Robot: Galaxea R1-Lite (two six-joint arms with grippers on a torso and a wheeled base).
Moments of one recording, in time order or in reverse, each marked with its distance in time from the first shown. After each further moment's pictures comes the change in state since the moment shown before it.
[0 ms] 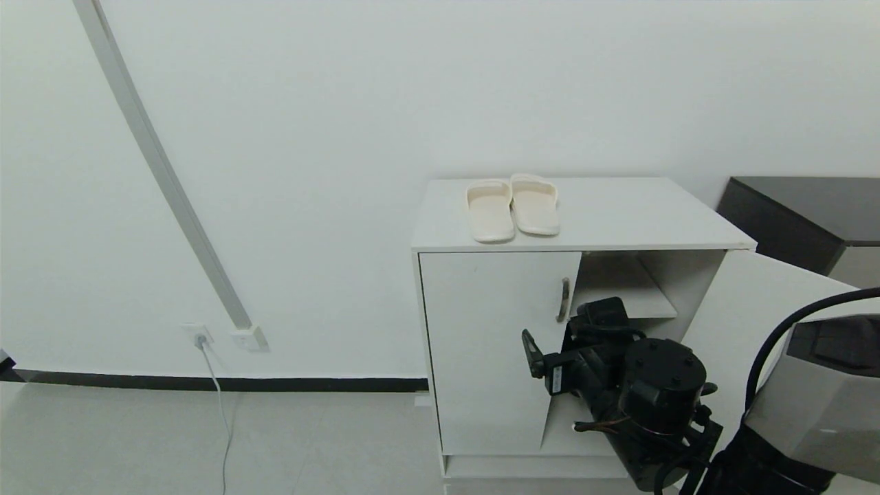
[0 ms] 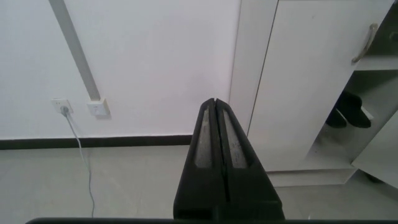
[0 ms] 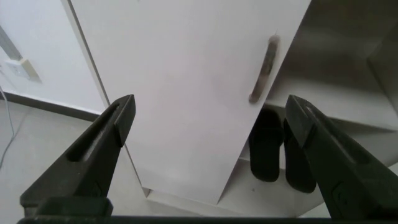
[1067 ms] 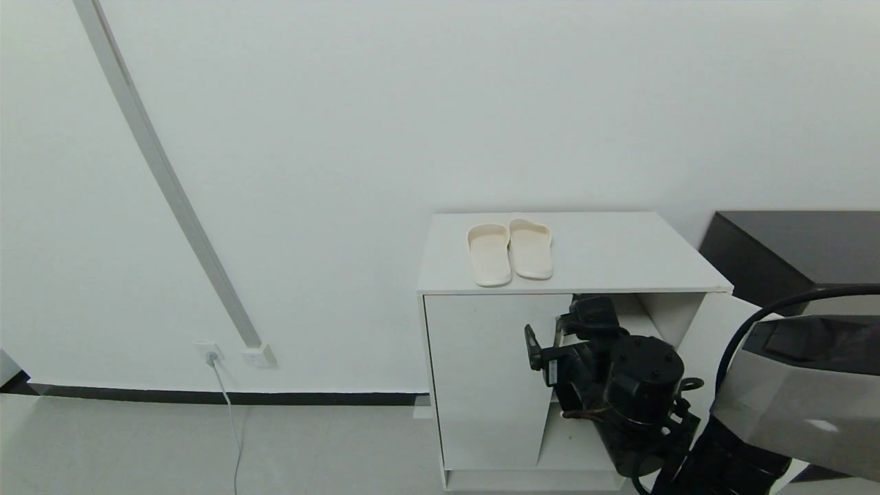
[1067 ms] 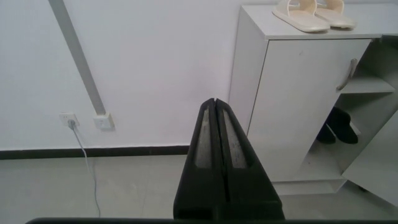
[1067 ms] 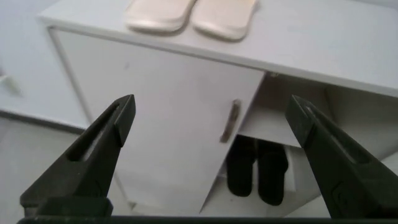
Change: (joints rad) left arm 0.000 0.000 0.000 0.000 -0.001 0.000; right arm -0.027 0.079 -0.075 -0.019 -0.053 -0.057
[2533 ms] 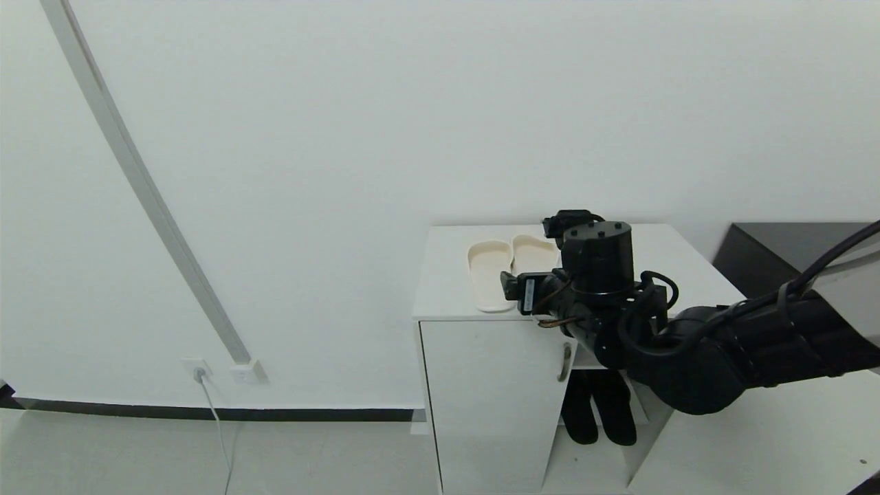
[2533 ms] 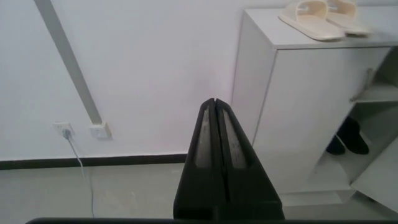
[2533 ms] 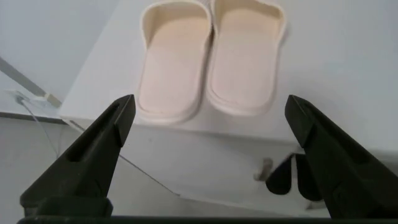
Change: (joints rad) left arm 0.000 0.000 0.000 0.000 -0.006 0.004; right arm -0.023 -0.177 -0.511 0.921 0.104 0.314
